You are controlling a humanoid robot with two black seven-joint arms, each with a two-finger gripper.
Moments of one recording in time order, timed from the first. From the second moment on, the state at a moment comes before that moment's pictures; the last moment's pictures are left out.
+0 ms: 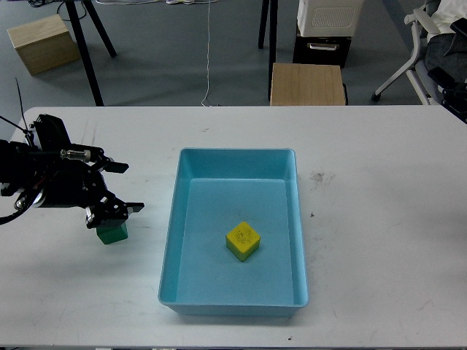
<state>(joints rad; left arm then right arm) -1.01 0.83 -0.13 -1.41 2.18 -0.28 -0.49 0.64 -0.99 0.57 1.32 -0.37 0.19 0.49</state>
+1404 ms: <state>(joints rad) -1.07 0.75 0.01 -1.13 2.18 -0.17 -0.49 0.60 -1.00 0.58 1.30 -0.37 0.18 0.49</state>
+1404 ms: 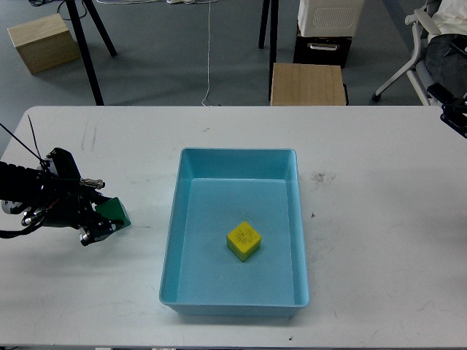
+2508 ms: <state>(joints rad) -1.26 0.41 -0.22 -1.22 2.02 -0.44 -0.49 0.56 -0.95 0.58 1.25 -0.38 0.18 0.49</state>
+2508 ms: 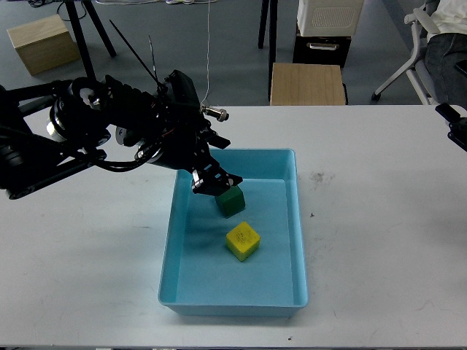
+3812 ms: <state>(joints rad) -0.23 0.34 -0.93 -1.39 -0.34 -0.41 -0.41 0.08 -0.21 1.47 1.37 0.39 0.36 -0.03</state>
